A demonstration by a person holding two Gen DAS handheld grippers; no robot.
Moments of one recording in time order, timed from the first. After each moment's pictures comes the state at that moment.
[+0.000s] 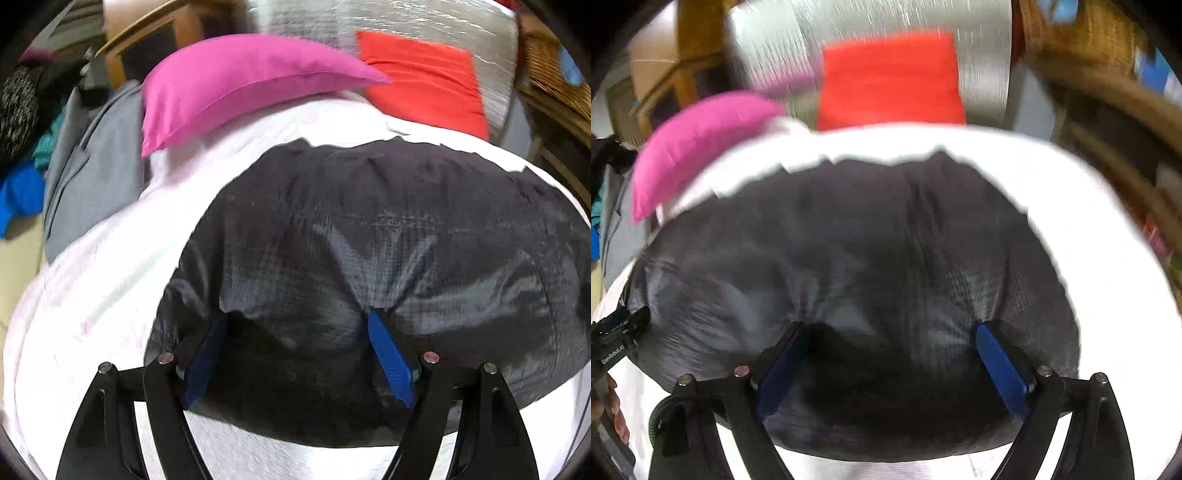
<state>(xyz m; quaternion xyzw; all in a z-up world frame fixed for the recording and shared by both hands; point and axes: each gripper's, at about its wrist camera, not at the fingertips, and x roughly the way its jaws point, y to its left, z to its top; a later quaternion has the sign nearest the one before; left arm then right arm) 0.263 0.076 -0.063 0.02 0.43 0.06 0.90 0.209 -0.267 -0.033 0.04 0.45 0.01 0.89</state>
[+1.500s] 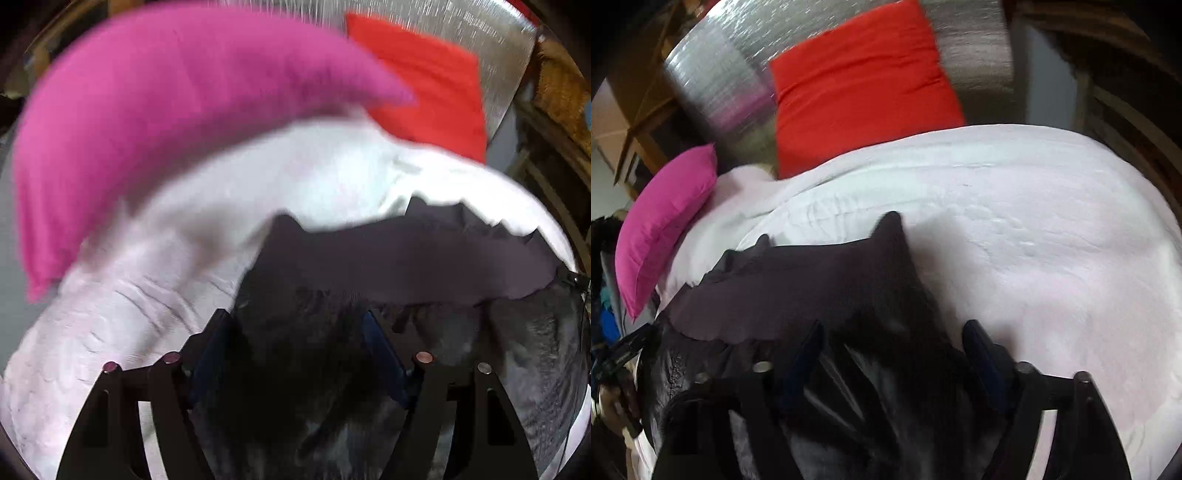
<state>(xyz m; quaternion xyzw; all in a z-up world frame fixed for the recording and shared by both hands) 0.451 0.111 -0.073 -0.02 0.50 -0.04 0.86 0.382 -0.375 -0.039 0.13 0.50 0.06 0.85</state>
